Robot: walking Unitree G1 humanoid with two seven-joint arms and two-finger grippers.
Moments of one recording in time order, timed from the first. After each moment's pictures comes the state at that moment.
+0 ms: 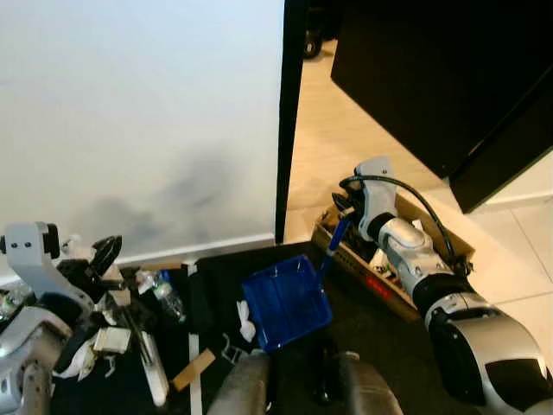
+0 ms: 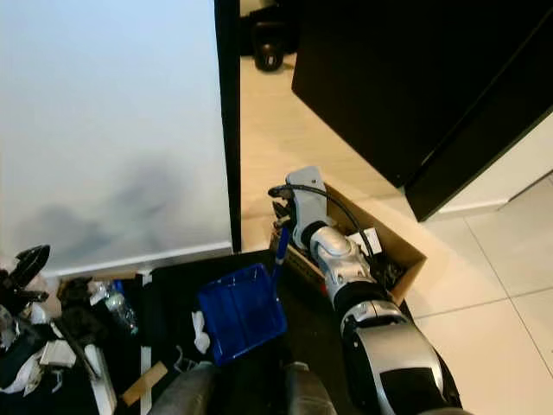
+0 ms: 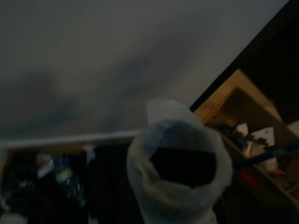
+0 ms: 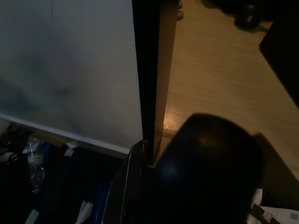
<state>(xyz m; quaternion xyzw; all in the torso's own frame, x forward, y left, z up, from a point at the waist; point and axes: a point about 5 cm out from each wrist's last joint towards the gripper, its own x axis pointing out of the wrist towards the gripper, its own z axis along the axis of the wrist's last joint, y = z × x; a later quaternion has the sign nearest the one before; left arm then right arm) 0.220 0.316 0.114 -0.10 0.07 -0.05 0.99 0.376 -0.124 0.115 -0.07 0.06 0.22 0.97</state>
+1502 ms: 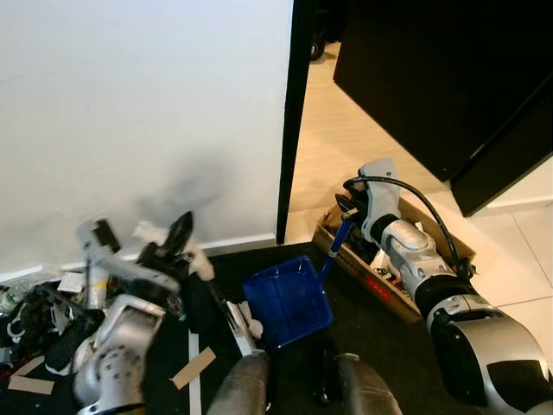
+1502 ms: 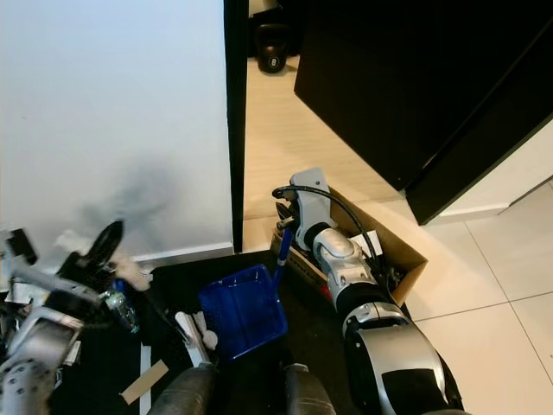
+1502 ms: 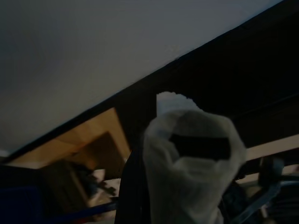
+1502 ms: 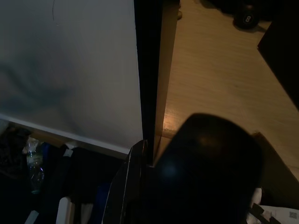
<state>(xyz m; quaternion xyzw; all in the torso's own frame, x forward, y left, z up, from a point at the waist) 0.262 0.195 0.131 -0.43 -0.06 -0.16 0.89 0.375 -0.126 0.113 -0.06 0.06 0.21 0.97</state>
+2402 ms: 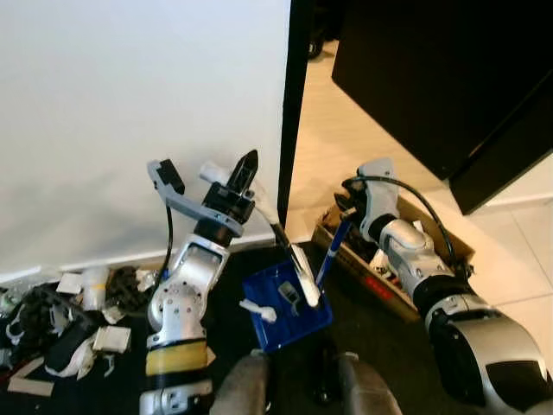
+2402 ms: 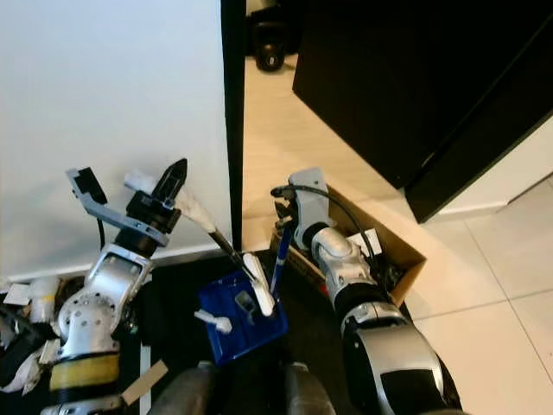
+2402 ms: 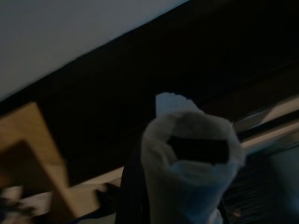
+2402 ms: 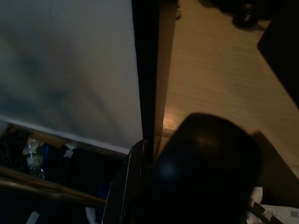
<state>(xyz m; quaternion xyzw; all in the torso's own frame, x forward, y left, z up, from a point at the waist) 0.292 0.149 0.190 -0.46 -0.09 -0.28 0.84 0.375 -0.125 0.113 -0.06 0.06 0.21 0.97</state>
